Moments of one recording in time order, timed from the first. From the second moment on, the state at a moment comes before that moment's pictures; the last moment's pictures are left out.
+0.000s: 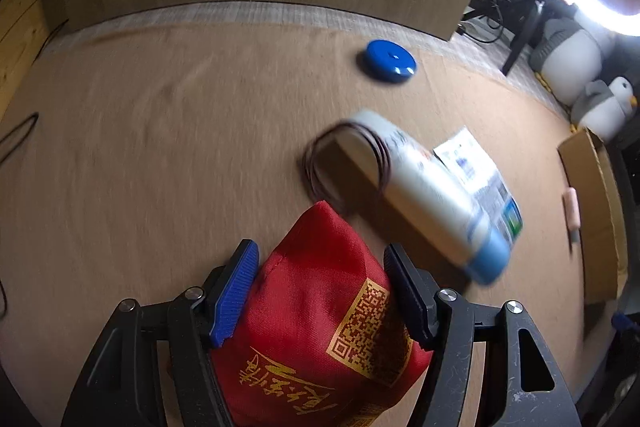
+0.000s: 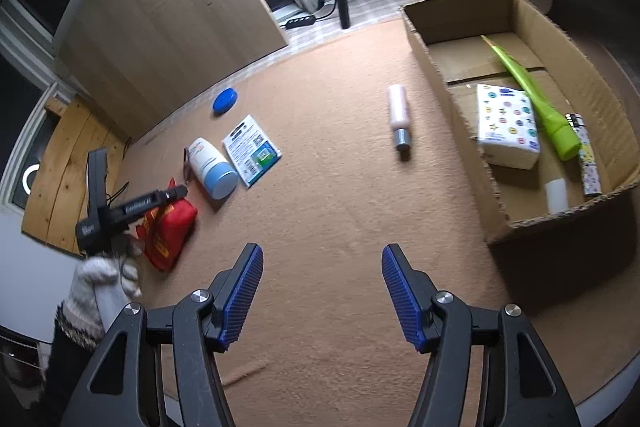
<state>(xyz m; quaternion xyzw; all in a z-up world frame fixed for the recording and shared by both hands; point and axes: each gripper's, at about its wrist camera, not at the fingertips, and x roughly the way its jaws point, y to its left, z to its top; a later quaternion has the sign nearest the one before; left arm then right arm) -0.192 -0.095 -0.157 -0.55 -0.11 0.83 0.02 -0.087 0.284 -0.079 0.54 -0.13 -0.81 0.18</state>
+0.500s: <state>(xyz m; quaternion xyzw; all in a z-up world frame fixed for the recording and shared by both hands) -0.103 -0.008 -0.165 -0.55 -0.11 0.82 0.12 -0.084 0.255 -0.085 0.54 -0.11 -0.80 0.23</state>
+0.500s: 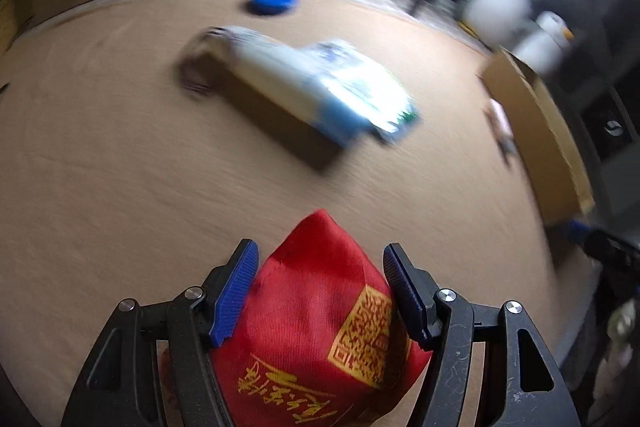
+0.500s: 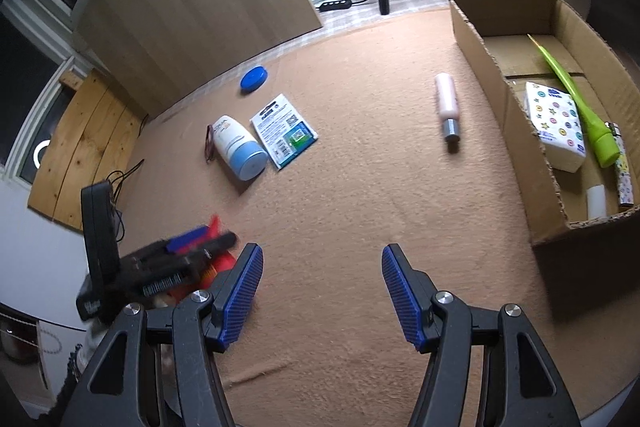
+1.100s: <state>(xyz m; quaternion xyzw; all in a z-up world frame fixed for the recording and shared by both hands) -0.020 -0.046 -0.133 -0.55 -0.16 0.81 0.12 -0.089 0.184 -0.099 0.55 -0.02 -0.76 0.34</state>
